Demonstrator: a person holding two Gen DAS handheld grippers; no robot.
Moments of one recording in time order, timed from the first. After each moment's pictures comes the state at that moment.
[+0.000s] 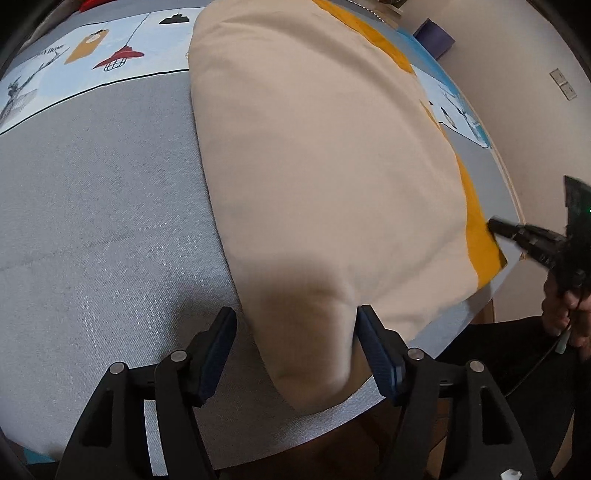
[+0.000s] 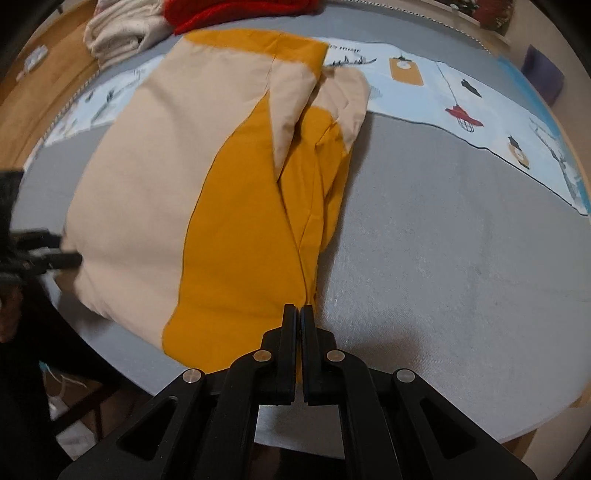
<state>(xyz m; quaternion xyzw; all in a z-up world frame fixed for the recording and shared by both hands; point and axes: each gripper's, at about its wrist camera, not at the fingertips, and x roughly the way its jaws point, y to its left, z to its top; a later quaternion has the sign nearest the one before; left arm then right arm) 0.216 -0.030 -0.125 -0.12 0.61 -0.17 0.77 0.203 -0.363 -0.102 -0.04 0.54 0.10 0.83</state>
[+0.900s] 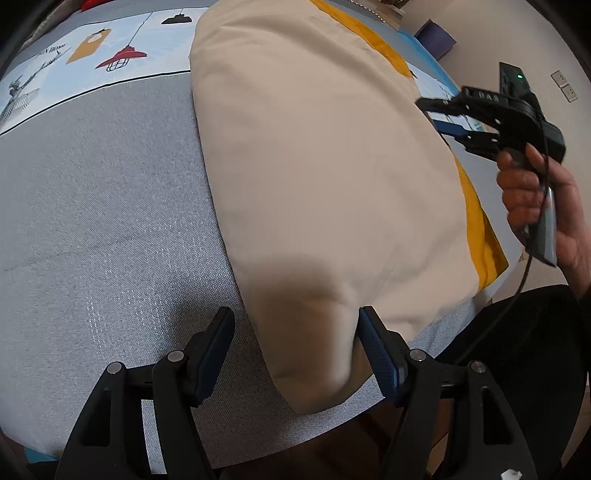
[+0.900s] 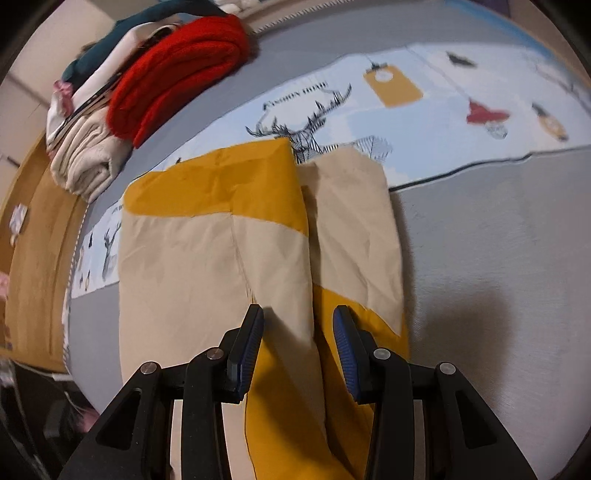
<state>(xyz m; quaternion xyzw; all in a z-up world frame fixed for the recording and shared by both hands) 0.224 -0.025 -0.123 -0.12 0.61 -0.17 0.76 0.367 -0.355 -0.116 0.20 0.52 0.08 0.82</state>
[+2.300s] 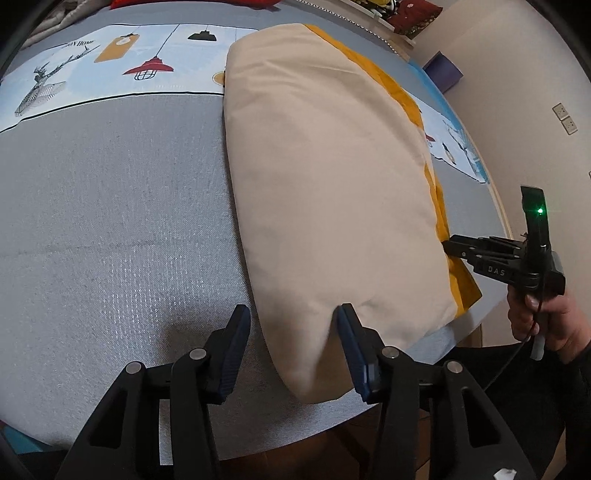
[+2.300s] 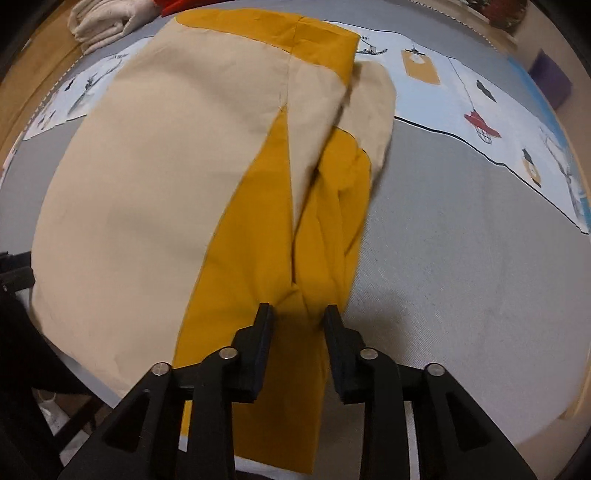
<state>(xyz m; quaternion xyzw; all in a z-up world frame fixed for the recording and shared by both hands) 0.217 0.003 -0.107 -0.17 0.58 -0.15 0.79 0.261 -0.330 -0.131 -0.09 0.59 0.07 0.80</state>
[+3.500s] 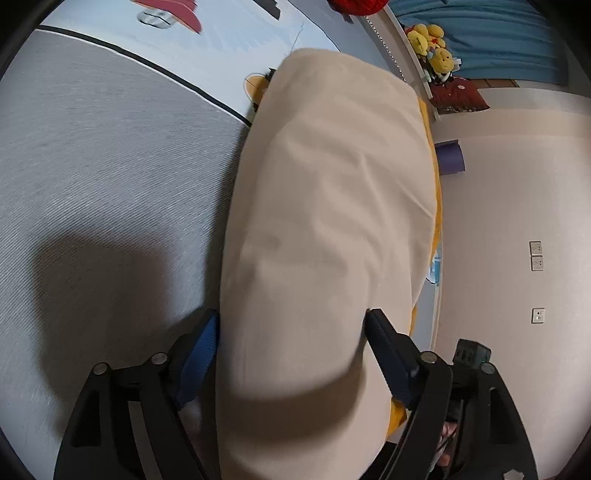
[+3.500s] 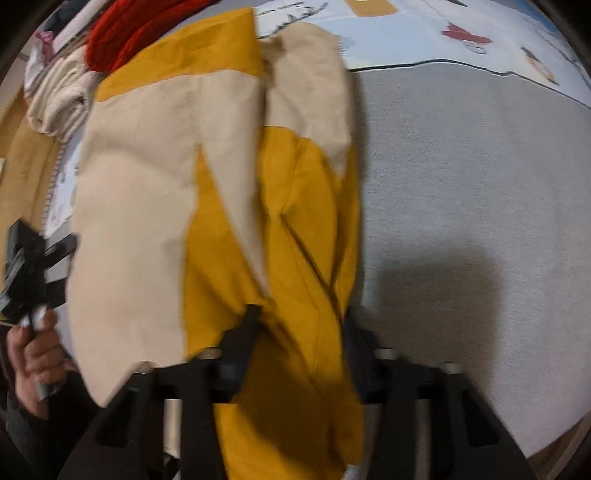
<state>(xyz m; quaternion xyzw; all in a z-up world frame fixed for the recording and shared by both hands) 0.344 0.047 -0.174 -0.42 0.56 -0.18 0.69 0.312 -0.370 -0.153 0.11 0.62 0.08 0.77</state>
